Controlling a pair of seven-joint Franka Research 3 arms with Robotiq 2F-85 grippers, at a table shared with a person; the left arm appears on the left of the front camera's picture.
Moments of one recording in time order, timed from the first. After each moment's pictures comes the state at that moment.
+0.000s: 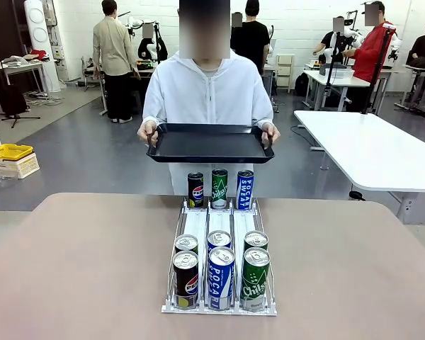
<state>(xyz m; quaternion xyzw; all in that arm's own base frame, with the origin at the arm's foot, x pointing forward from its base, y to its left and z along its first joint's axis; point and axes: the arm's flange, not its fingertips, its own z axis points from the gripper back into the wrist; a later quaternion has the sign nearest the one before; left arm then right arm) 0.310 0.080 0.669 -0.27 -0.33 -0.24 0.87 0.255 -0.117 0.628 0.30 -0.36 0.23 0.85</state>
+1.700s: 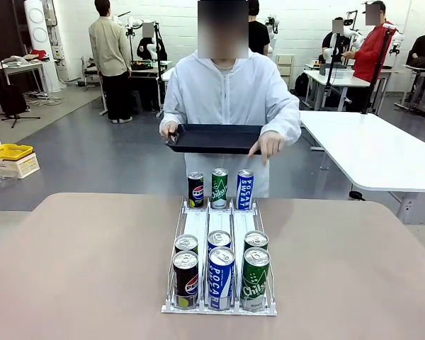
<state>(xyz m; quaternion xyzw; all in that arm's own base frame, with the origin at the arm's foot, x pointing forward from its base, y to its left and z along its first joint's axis) 0.310 0.080 0.669 -0.27 -0.33 -0.24 0.87 0.255 -0.117 0.628 0.30 -0.36 0.23 0.85</state>
